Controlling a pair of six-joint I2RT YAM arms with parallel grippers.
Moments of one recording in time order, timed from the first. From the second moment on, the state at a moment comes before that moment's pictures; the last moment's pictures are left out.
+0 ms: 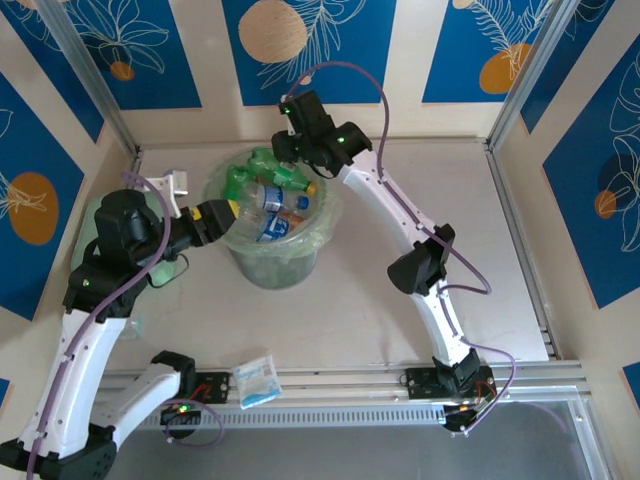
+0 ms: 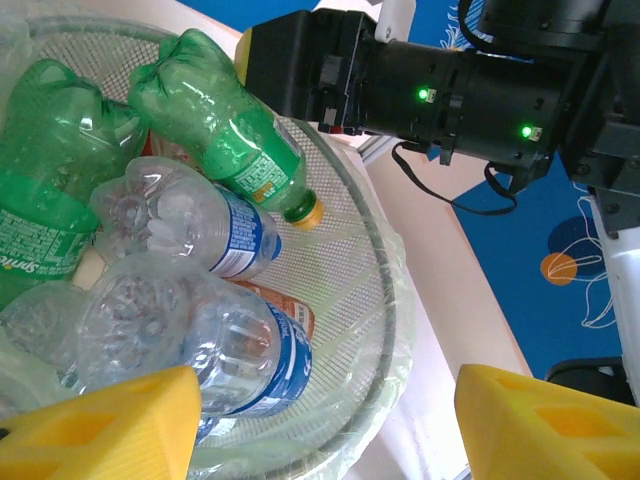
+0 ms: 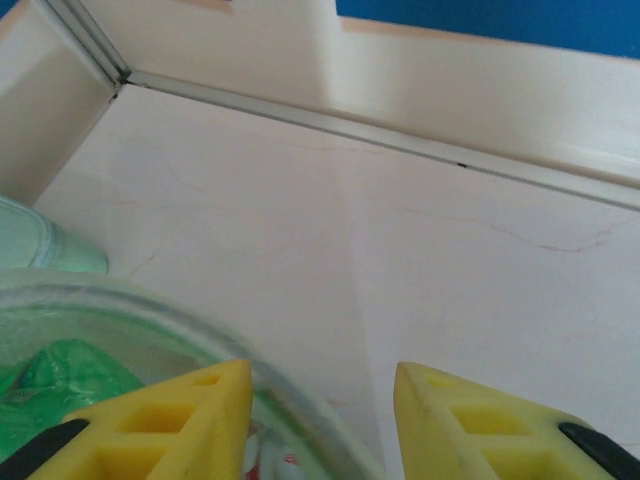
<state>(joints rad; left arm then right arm) -0.28 0.84 1.21 -0.72 0.42 -0.62 0.72 2.25 2.61 -1.01 0.15 0.28</state>
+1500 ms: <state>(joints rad) -0.28 0.89 1.29 -0.76 0.40 -0.59 0.83 2.20 2.70 -1.09 0.29 0.21</state>
